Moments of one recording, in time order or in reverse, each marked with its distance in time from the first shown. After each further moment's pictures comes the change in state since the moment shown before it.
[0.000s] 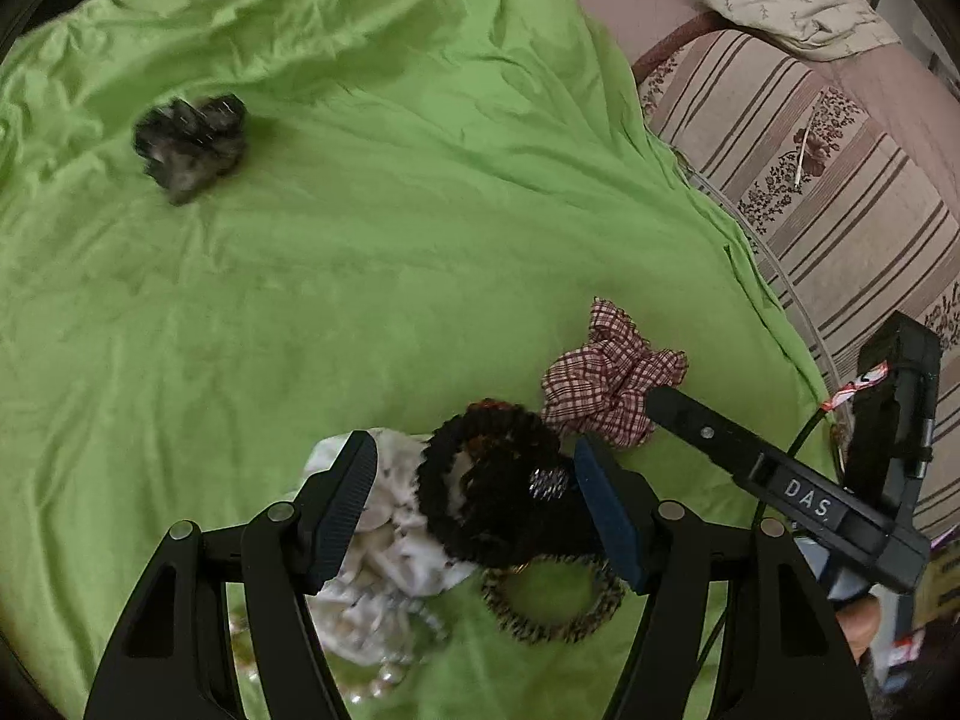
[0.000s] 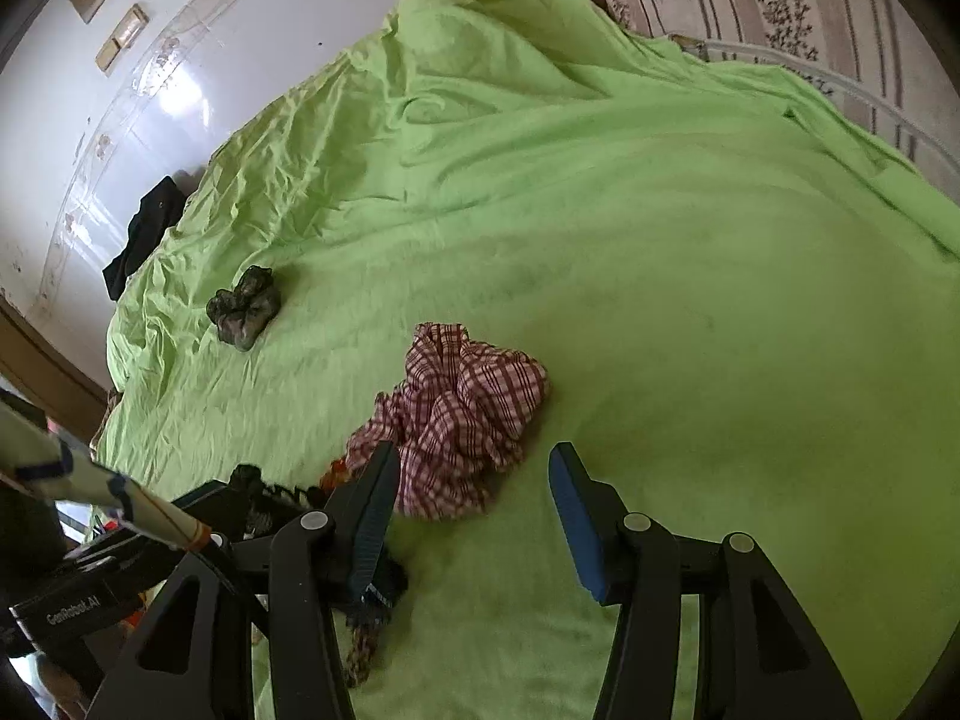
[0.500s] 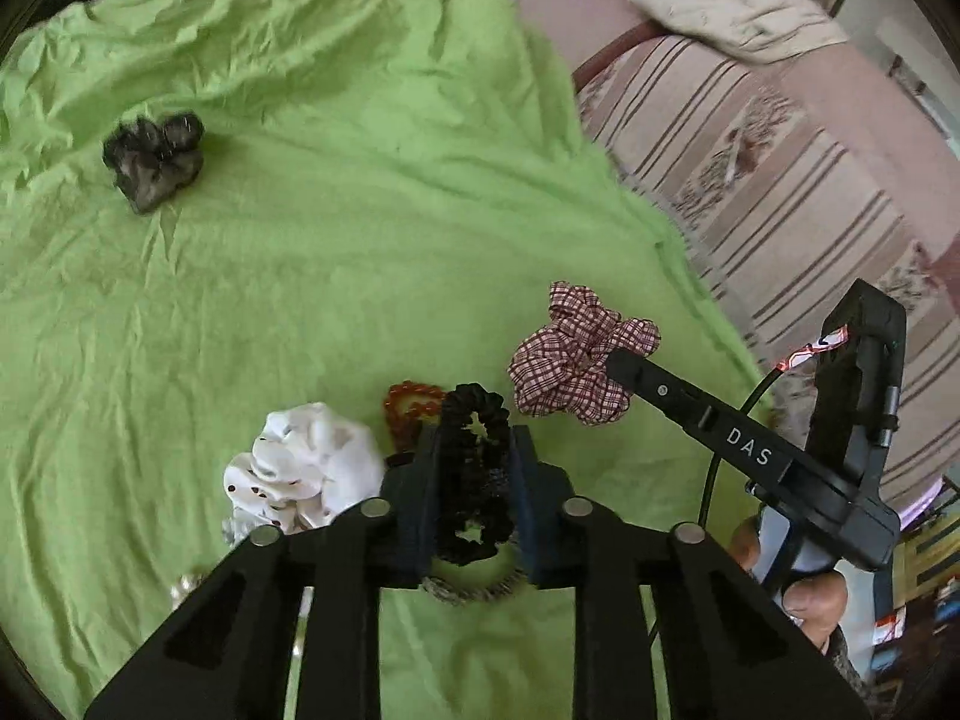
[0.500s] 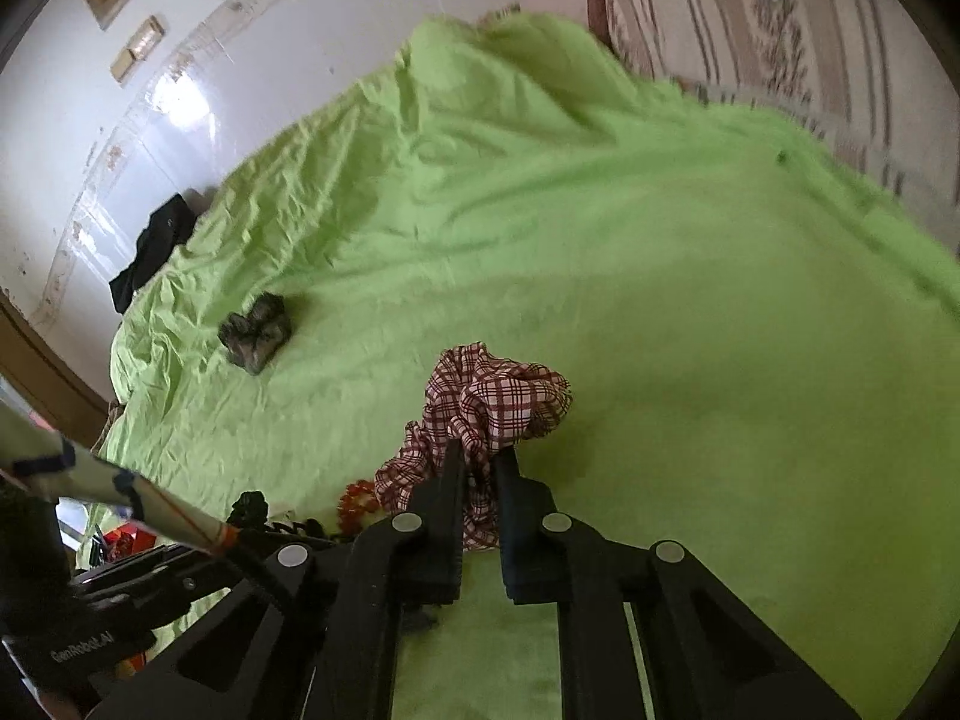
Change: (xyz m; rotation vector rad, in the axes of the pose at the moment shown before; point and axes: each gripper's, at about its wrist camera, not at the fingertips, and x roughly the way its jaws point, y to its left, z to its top) left arm -0.037 -0.025 -0.014 0.036 -0.033 -0.108; right arm -0.043 0.015 0.001 -0.045 -0.109 -0.022
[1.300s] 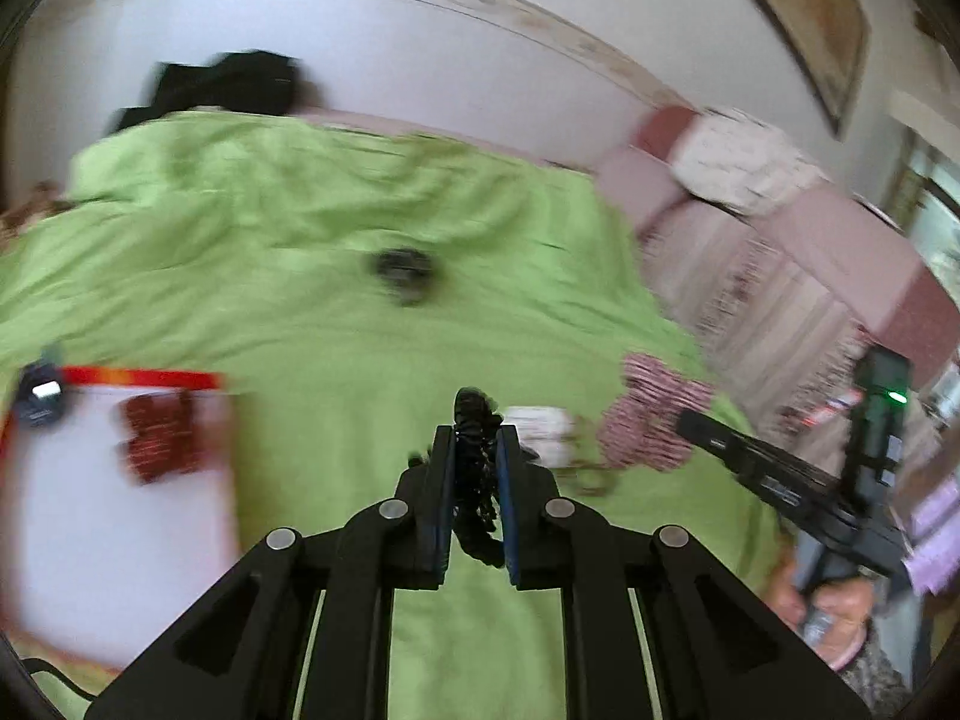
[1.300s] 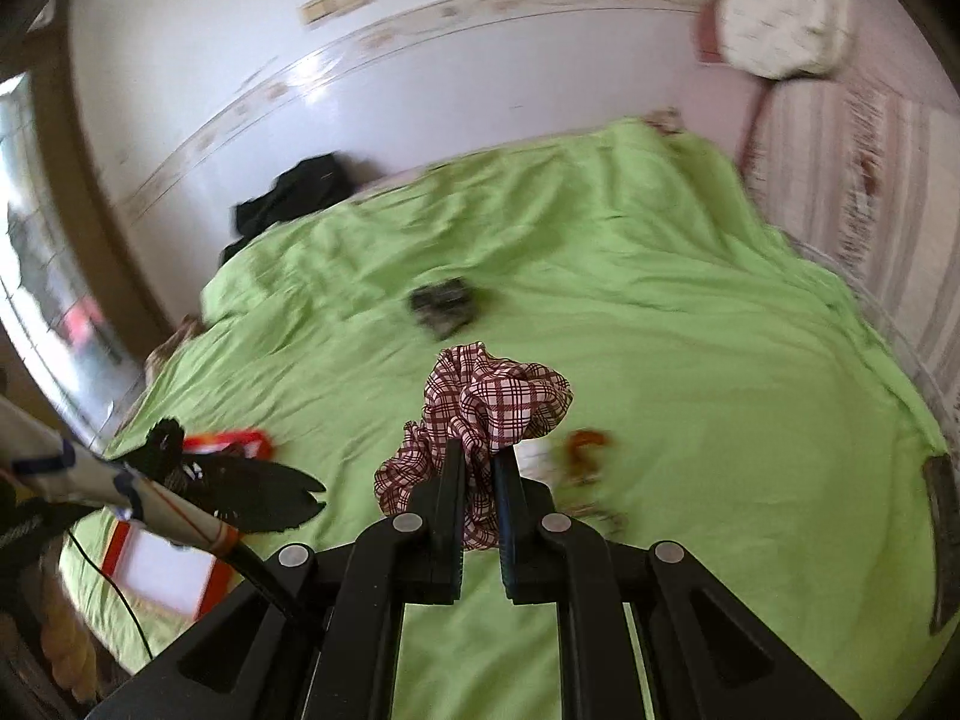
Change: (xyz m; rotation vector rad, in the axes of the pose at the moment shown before) left arm -0.265 0.087 -0.099 -0.111 -0.322 0.218; right arm -0.110 0.183 -0.071 -0.318 -0.036 0.083
